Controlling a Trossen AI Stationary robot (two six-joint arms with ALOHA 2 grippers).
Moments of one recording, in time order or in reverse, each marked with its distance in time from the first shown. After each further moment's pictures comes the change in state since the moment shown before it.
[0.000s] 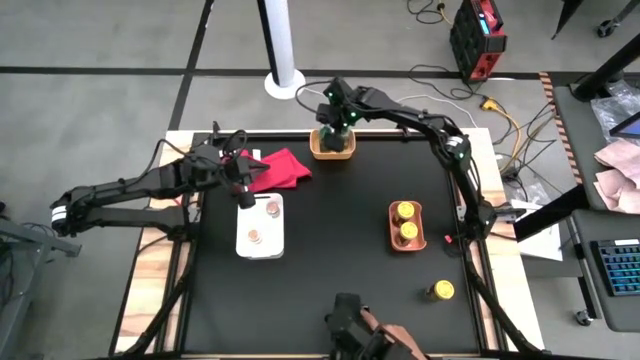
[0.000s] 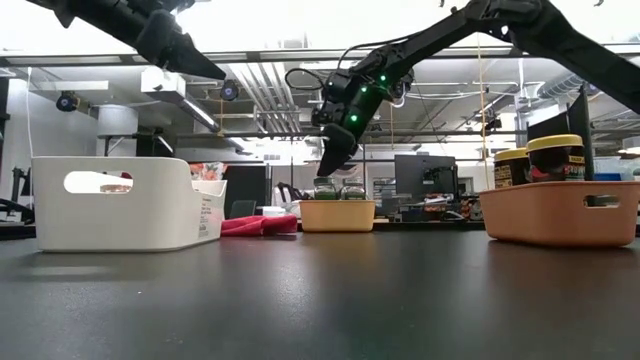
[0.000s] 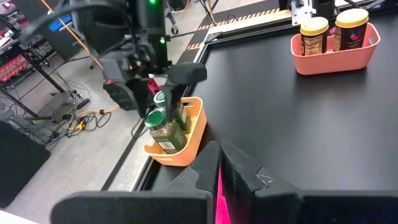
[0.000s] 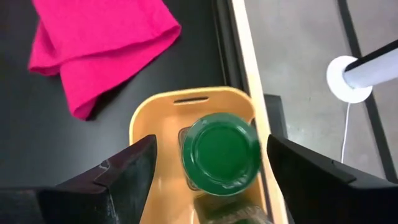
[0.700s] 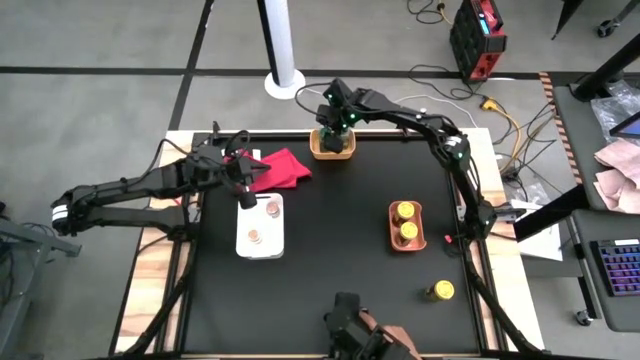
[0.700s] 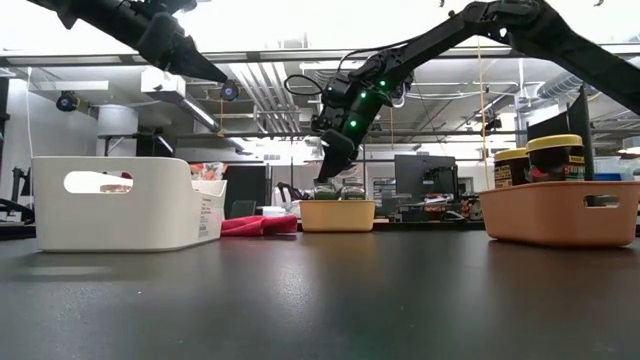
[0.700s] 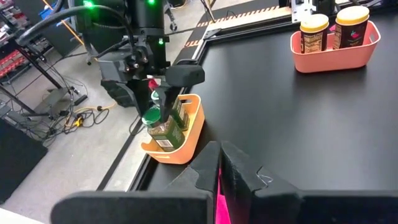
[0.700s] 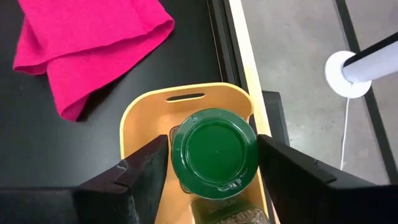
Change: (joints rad) left arm 0.000 0.017 0.000 0.003 0.001 -0.013; right arm 0.000 0.007 -0.021 0.031 0.009 0.019
